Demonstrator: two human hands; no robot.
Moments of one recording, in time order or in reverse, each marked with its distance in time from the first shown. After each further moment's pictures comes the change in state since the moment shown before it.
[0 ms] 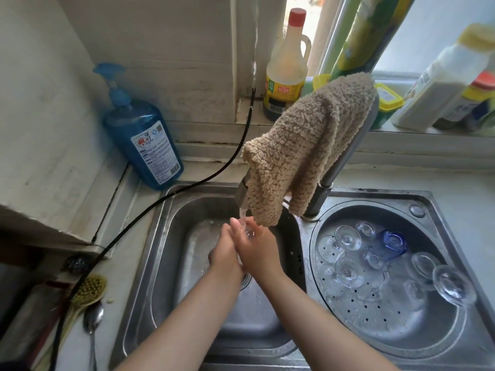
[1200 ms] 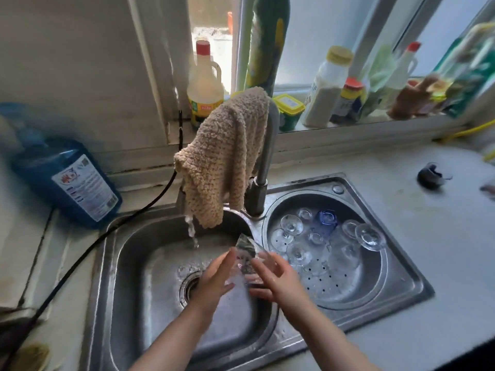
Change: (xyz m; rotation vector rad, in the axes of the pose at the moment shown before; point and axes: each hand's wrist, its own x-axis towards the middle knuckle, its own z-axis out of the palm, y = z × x) left_hand -0.044 -0.025 -0.030 0.990 -0.506 0.187; right_hand -0.087 0.041 -0.084 0.681 0.114 0.406
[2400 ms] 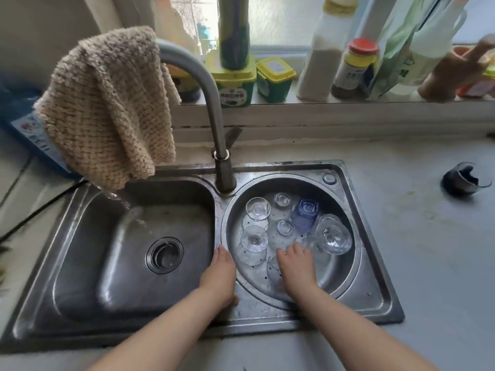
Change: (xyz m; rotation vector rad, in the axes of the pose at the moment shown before) left_hand 0.047 -0.047 0.158 1.354 0.013 -0.161; right_hand 0.096 0.030 -0.197 -2.008 -0.152 -0.350
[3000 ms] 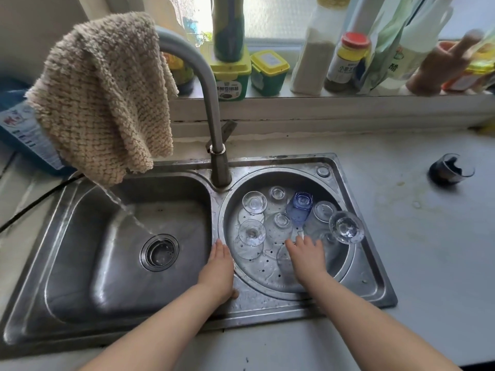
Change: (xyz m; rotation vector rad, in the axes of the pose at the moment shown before) left_hand 0.000 -0.010 0.007 -0.066 -0.003 0.047; right_hand -0.006 0.021 0.001 -0.029 -0.054 0.107
